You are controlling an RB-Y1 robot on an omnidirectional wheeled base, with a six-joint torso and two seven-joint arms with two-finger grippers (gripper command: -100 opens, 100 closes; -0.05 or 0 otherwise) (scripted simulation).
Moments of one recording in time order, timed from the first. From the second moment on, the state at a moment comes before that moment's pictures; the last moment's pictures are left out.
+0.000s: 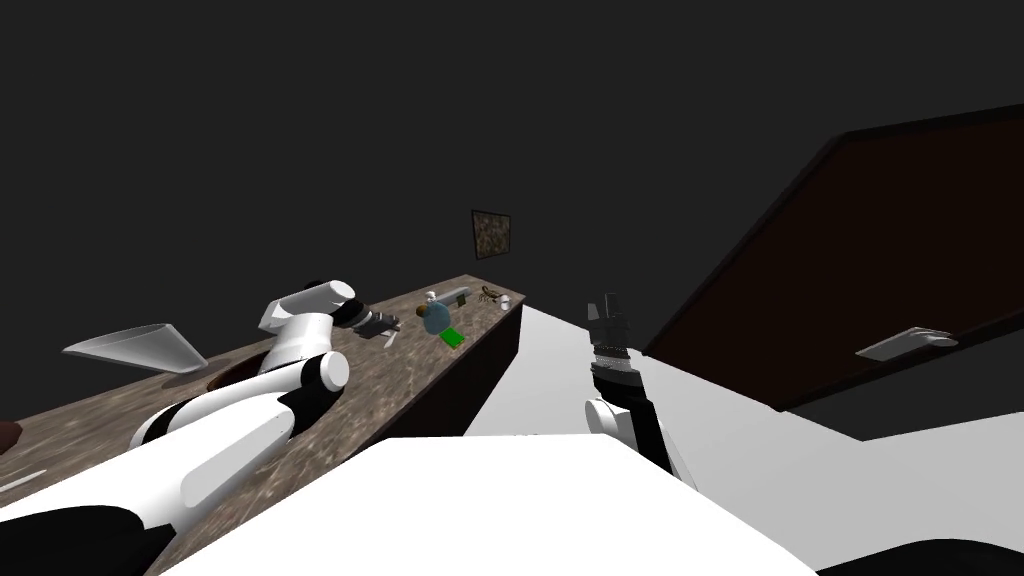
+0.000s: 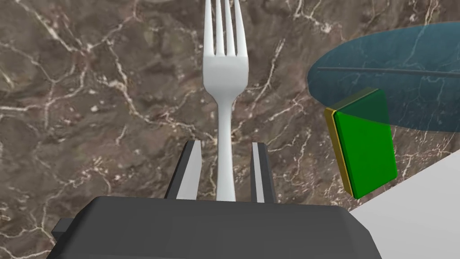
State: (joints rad) left arm -0.71 0.68 0.69 -0.95 0.38 1.66 1.53; right arm 0.46 -0.02 0.01 -2.31 -0.02 -0.41 0.05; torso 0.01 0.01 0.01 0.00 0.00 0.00
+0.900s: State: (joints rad) left arm -0.67 0.76 0.79 -0.90 0.33 1.45 1.49; right arm 0.46 -0.02 0.01 -2.31 -0.02 -0.41 0.05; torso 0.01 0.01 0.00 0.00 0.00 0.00
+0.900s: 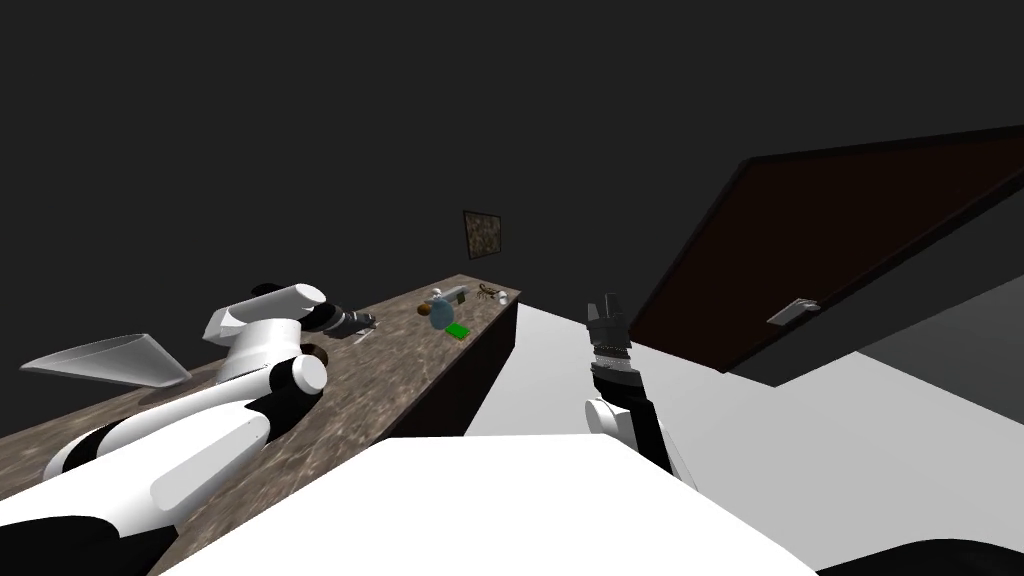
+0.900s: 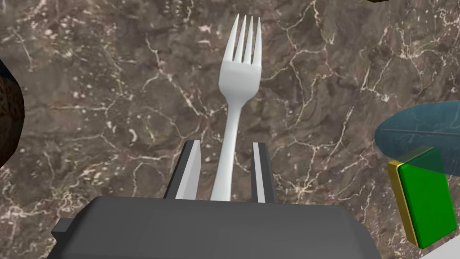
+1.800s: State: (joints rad) left arm -0.55 0.86 0.88 -0.87 0.26 1.21 1.47; right arm 0.46 -0.02 0.01 -2.31 -0.02 -0.41 0.05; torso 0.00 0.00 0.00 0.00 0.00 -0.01
